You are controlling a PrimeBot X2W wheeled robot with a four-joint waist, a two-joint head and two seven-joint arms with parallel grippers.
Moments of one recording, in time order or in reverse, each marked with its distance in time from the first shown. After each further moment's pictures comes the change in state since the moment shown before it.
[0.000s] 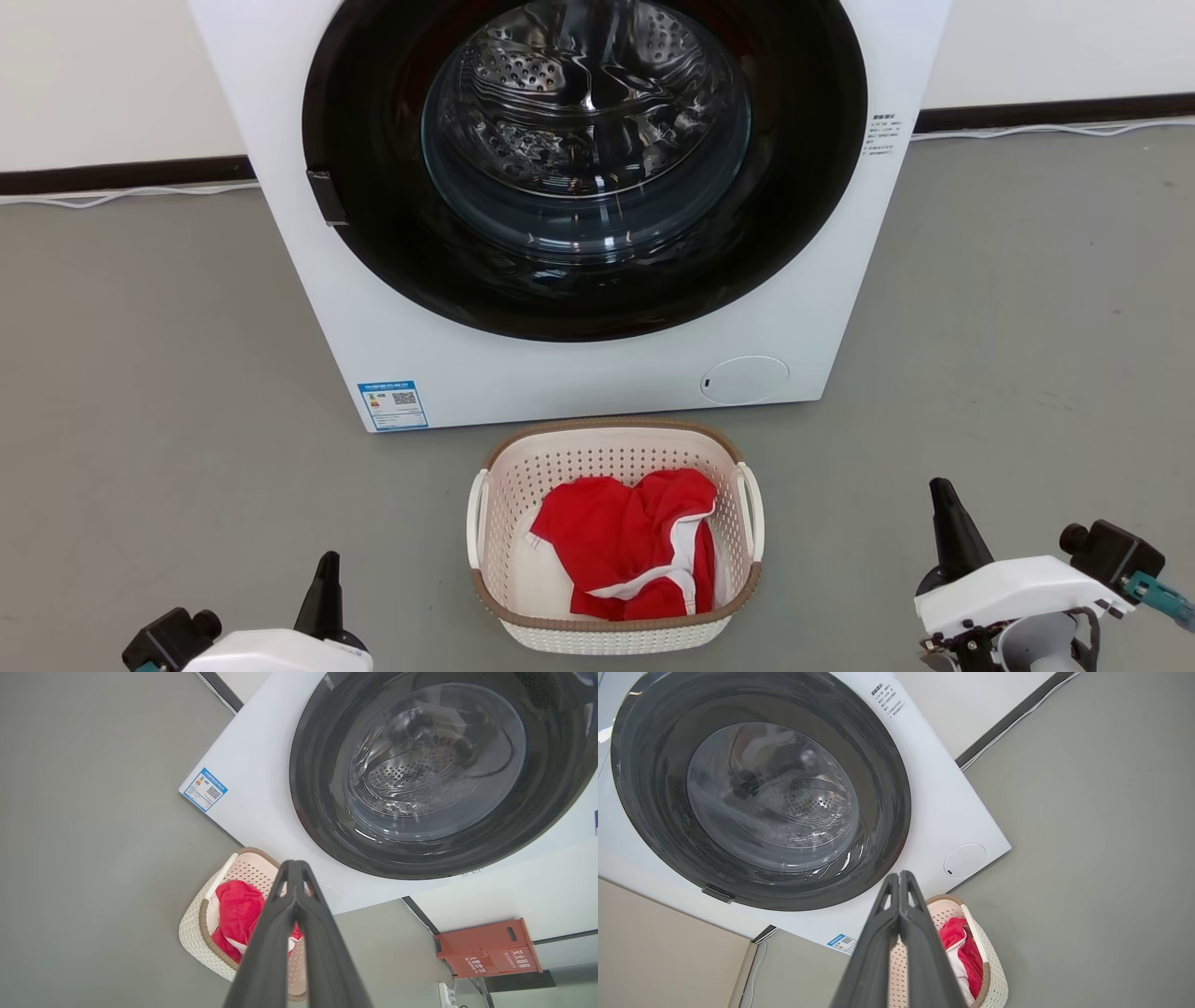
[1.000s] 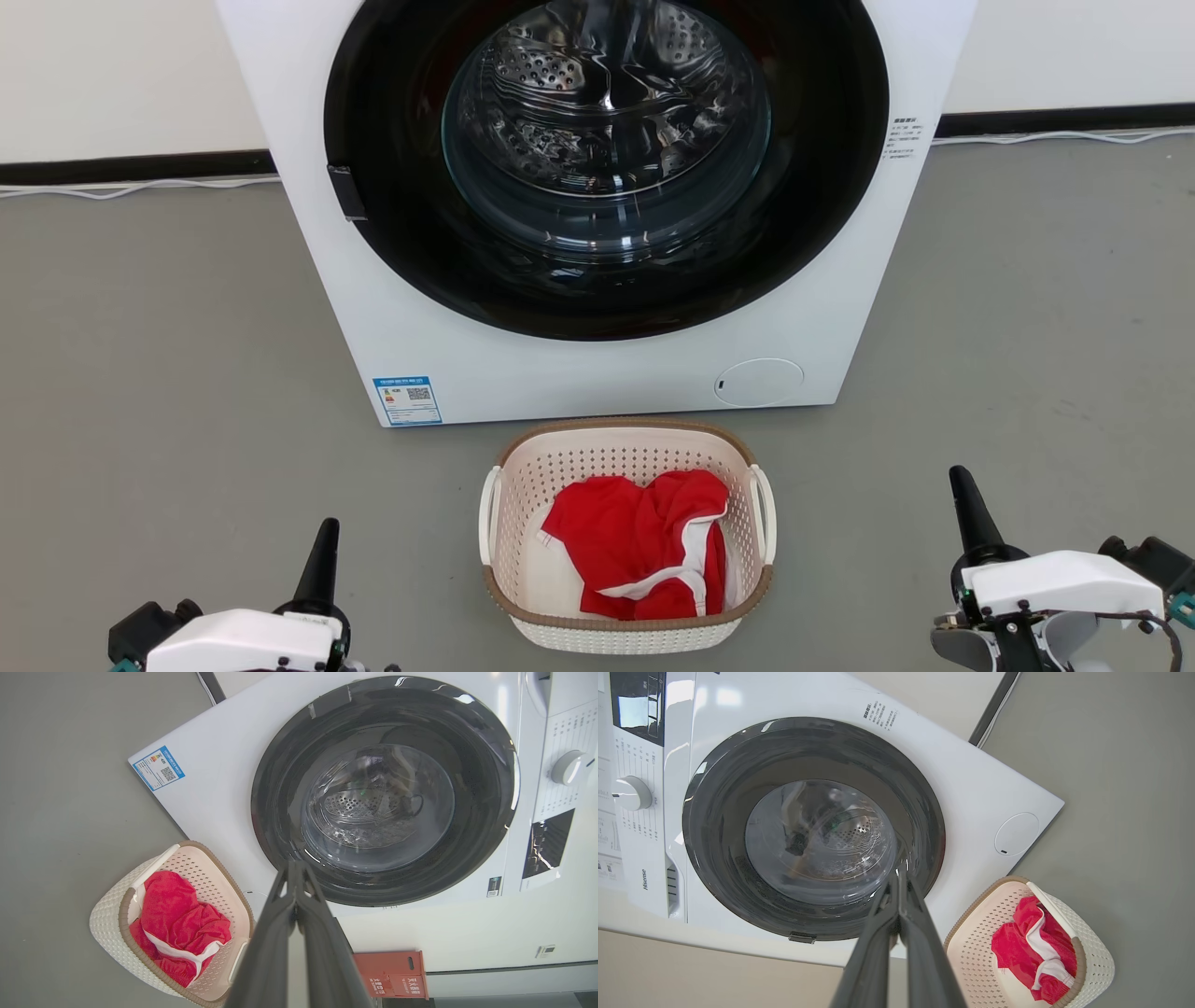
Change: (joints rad) left arm -0.012 0.003 0.014 -0.060 -0.310 -0.032 0.081; right arm 0.022 0.000 -0.033 -0.092 0.391 0.000 0.084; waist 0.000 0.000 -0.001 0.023
